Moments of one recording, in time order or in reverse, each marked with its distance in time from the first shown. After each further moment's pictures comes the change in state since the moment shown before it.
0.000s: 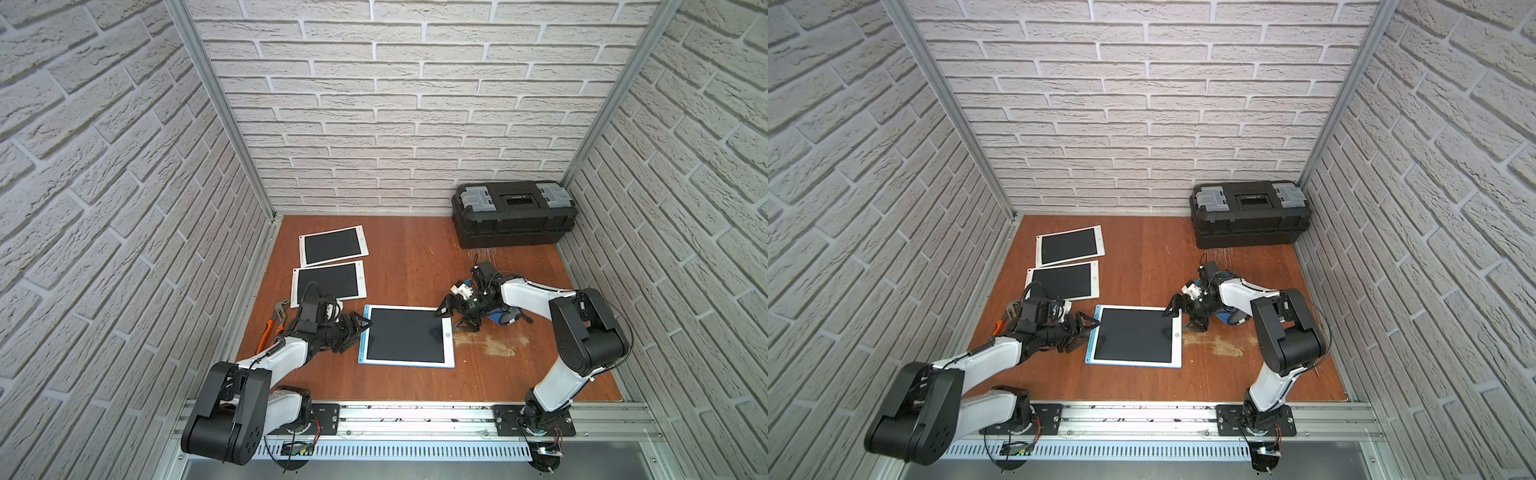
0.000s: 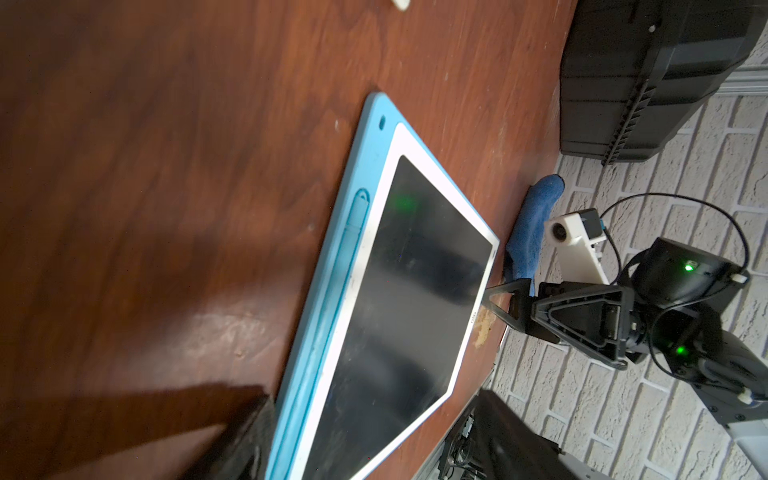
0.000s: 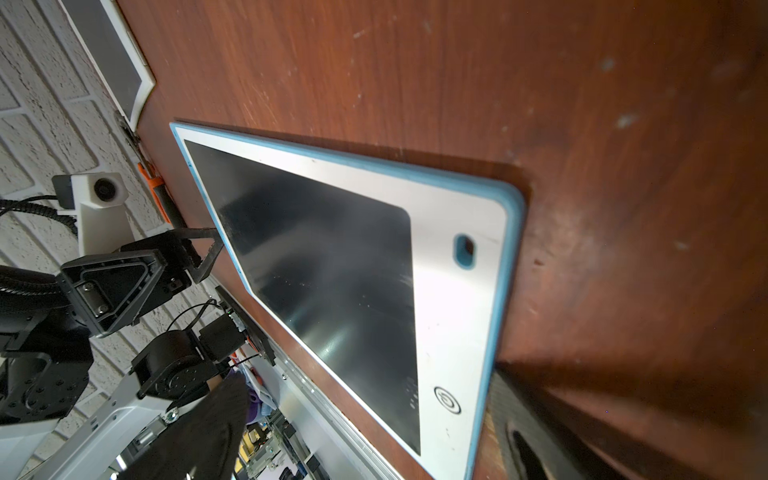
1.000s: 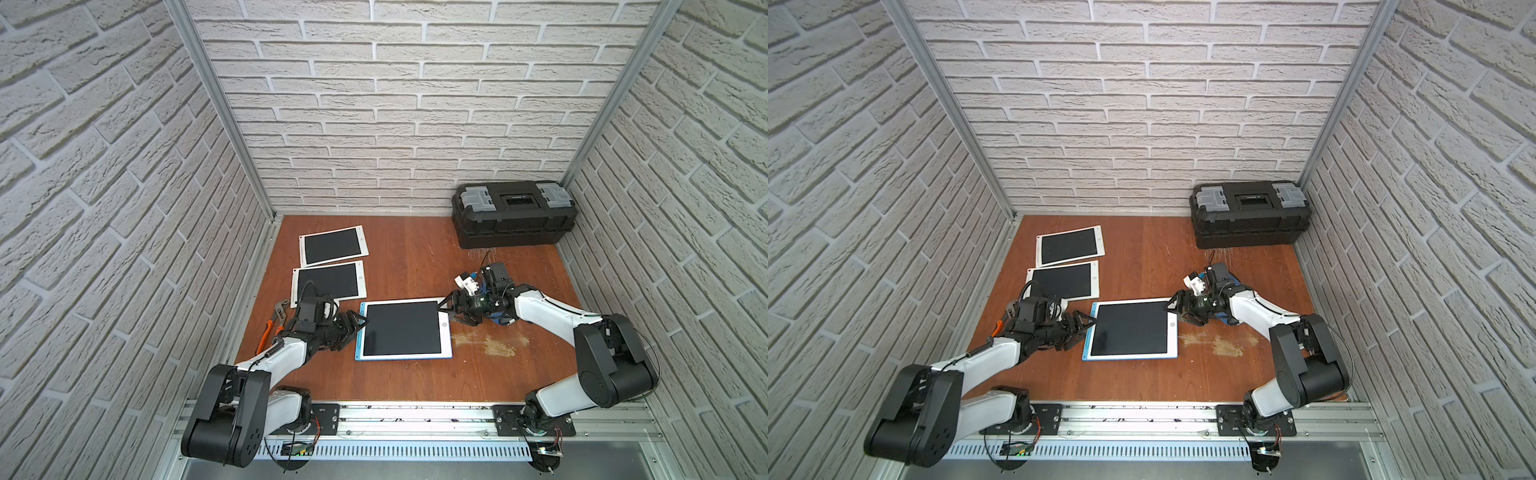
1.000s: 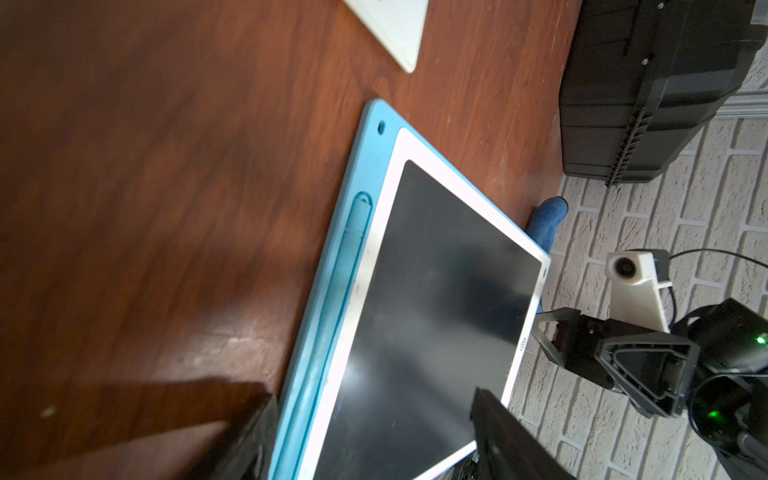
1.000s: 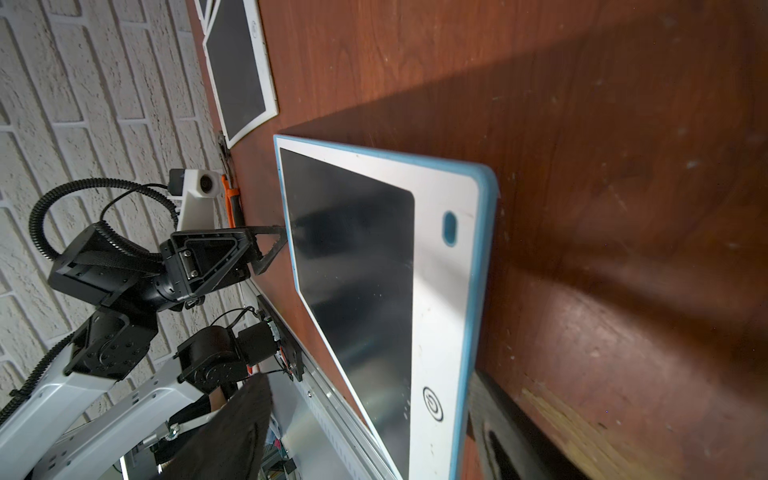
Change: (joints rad) left arm 0.012 -0.014 0.000 0.000 -0.050 0.012; right arm -0.001 -0.222 -0.121 0.219 -0.051 0.116
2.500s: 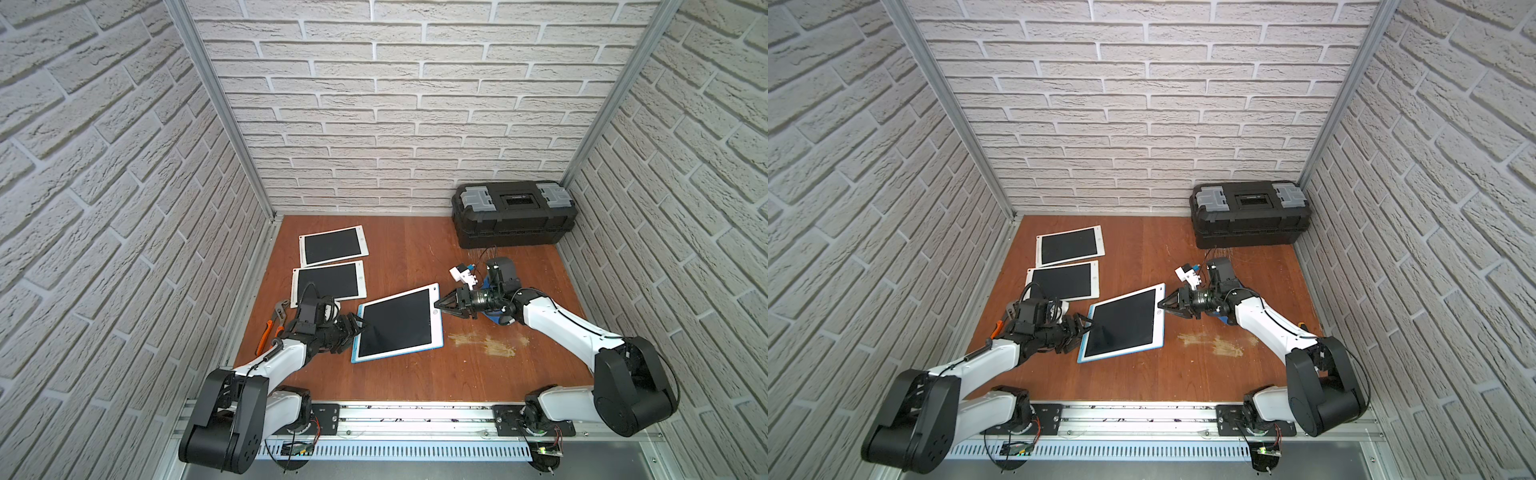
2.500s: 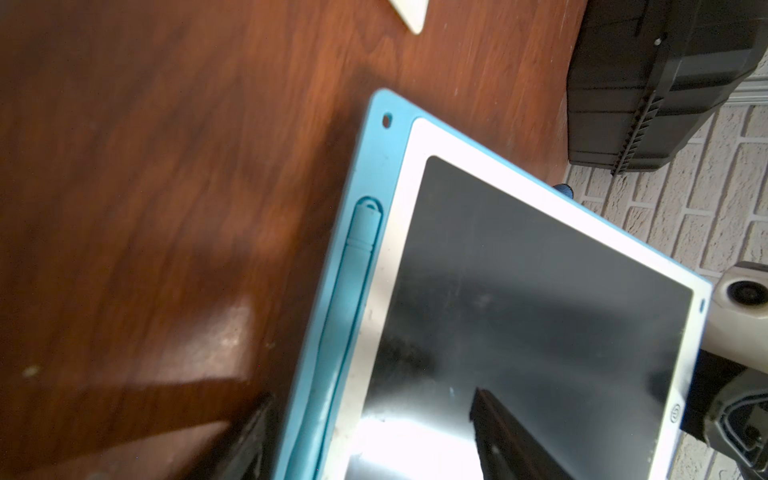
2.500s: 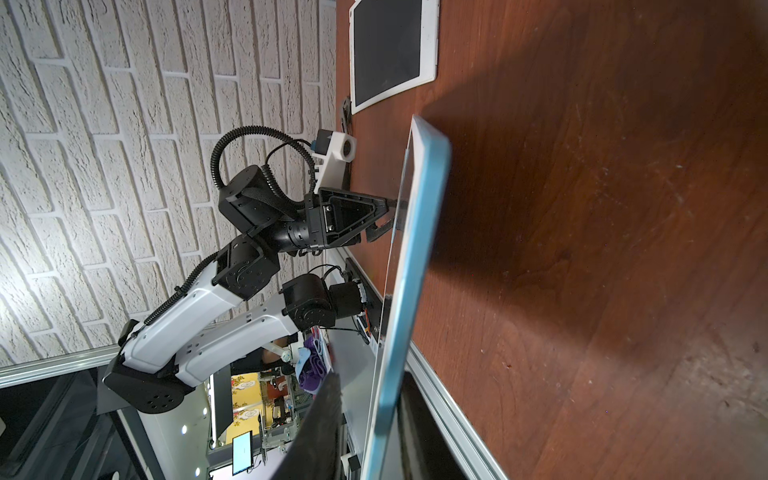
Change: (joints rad) left arm -0.008 -0.027 -0.005 -0.043 0.014 0.005; right arm 0.035 -0.145 -0.011 0.101 -0.214 0.107
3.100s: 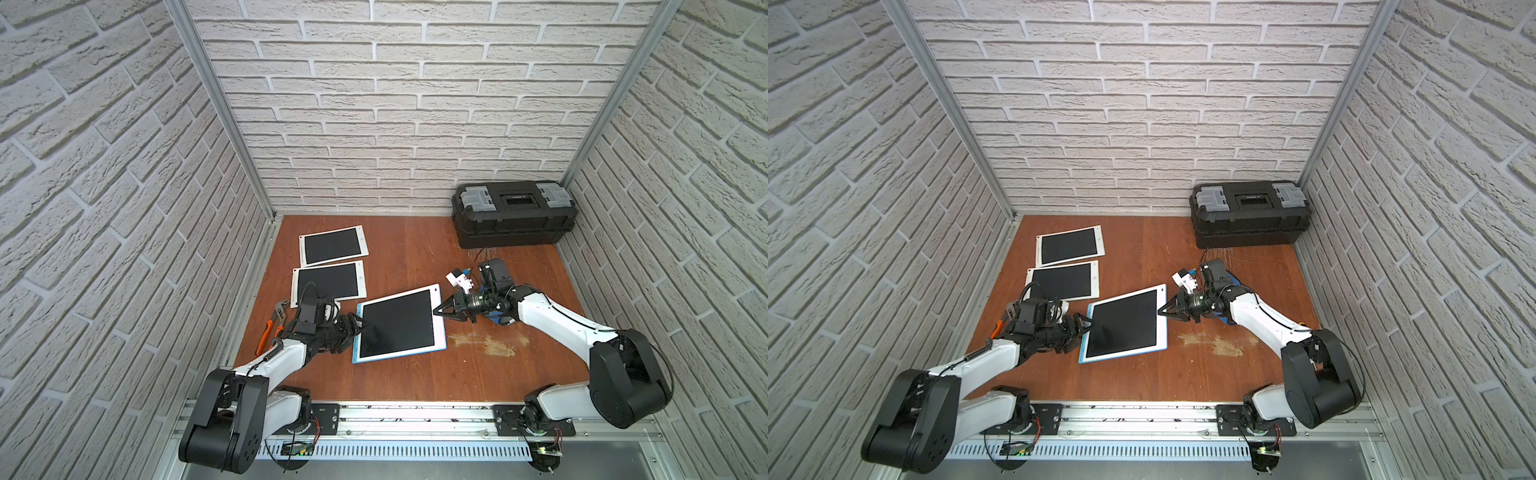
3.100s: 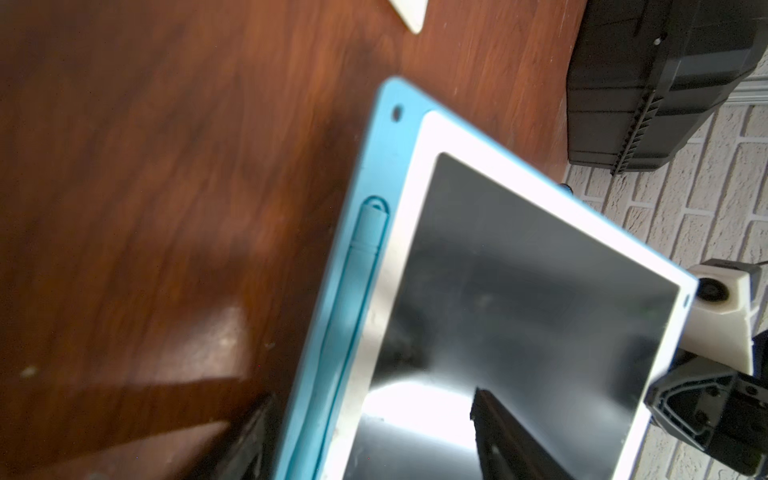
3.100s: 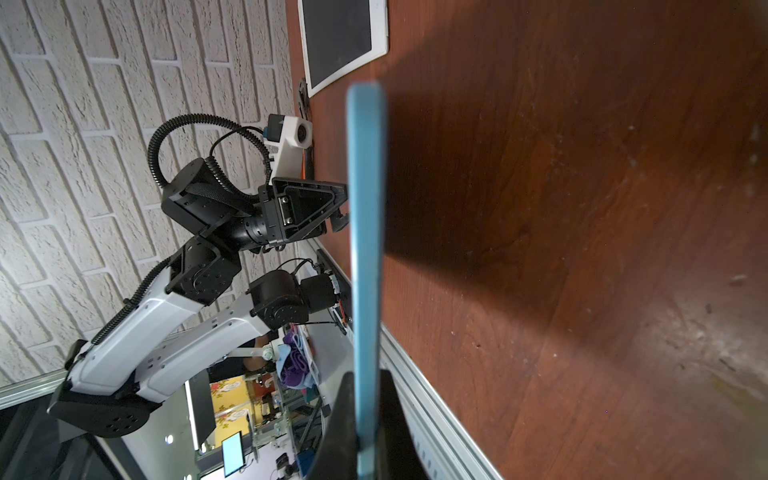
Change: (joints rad) left arm -0.001 -0.001 -0.002 0.009 0.007 -0.004; right arm 0.038 0.047 0.056 -0.154 0.088 -0.075
